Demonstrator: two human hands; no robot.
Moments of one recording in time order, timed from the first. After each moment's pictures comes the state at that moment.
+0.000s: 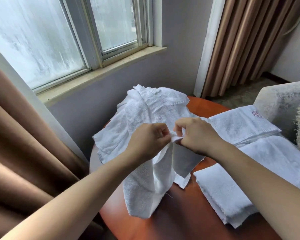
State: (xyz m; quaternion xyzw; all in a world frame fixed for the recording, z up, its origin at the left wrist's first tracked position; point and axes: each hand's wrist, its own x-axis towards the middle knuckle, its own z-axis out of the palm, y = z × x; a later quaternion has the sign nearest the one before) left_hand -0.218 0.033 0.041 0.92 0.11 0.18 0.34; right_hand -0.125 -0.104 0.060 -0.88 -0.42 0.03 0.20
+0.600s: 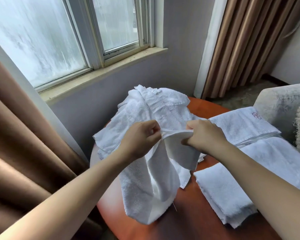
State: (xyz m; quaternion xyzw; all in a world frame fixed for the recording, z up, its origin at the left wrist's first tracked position) left_hand -0.227 0.051 0.039 0.91 0.09 0.19 0.35; right_hand -0.121 -0.111 0.056 -0.93 -0.32 0.04 0.16
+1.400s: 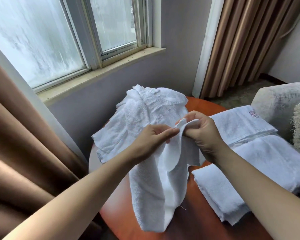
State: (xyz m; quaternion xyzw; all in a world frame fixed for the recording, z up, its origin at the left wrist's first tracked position) left_hand -0.226 0.025 0.046 0.82 0.04 0.11 0.56; right_hand -0.141 -0.118 0.054 -0.67 -0.26 0.16 0.68
